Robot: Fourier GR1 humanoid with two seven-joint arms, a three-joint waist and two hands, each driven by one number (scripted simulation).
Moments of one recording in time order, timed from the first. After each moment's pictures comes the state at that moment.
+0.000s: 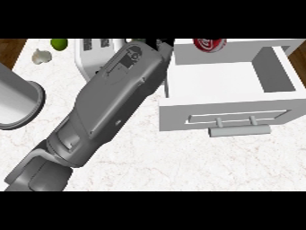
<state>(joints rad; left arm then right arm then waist) -1.32 0.00 -0.28 -0.70 0.57 0.63 0.01 0.39 -0.02 -0.67 -2.29 -0.53 0.46 0.27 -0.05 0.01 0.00</state>
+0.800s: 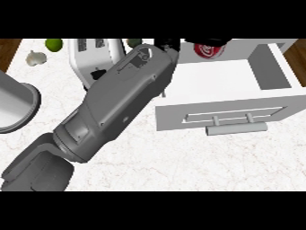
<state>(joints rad) -1.40 0.00 -0.46 -0.52 0.79 0.68 -0.07 0.38 -0.03 -0.67 -2.31 -0.55 0.44 0.32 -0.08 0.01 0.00</state>
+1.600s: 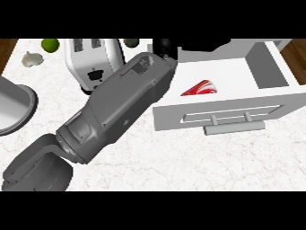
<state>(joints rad) -1.39 0.00 -0.60 -0.47 0.93 0.79 -0.15 0.32 -0.04 -0.65 -2.28 -0.52 0.44 0.32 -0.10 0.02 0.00</state>
